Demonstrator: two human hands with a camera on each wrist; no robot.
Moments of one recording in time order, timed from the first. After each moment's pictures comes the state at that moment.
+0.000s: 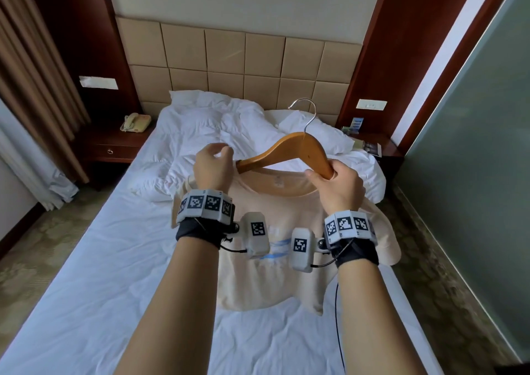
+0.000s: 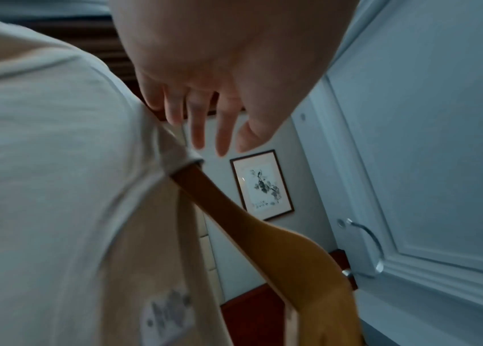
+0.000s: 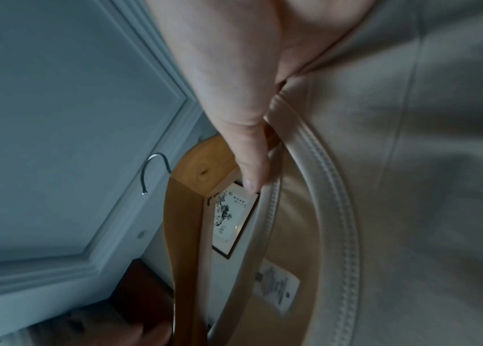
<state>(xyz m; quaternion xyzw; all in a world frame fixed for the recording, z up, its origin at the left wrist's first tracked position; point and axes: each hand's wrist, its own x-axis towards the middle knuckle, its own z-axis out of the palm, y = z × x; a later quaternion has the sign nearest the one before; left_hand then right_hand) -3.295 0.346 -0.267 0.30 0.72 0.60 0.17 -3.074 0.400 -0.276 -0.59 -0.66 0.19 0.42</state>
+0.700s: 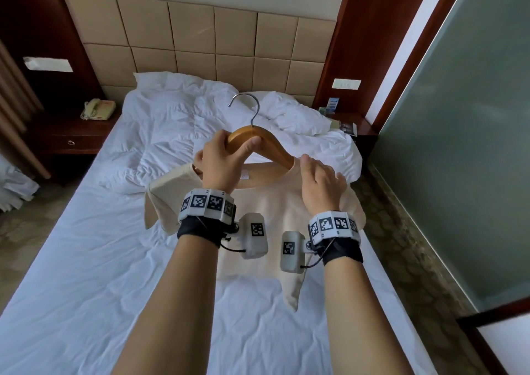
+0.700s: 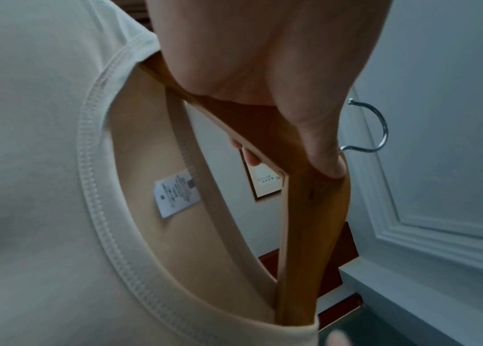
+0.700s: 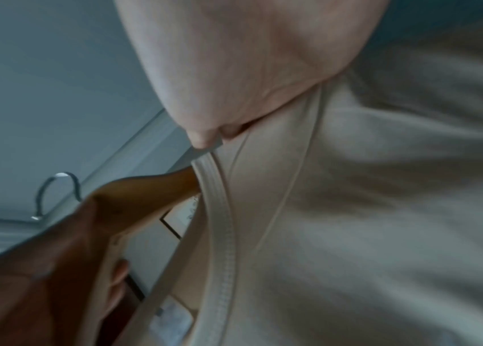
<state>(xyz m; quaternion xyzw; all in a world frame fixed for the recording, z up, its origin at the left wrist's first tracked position) -3.251 0.360 -0.289 0.46 0.68 0.56 0.14 -3.064 0.394 -0.310 -0.60 -0.72 0.15 0.32</state>
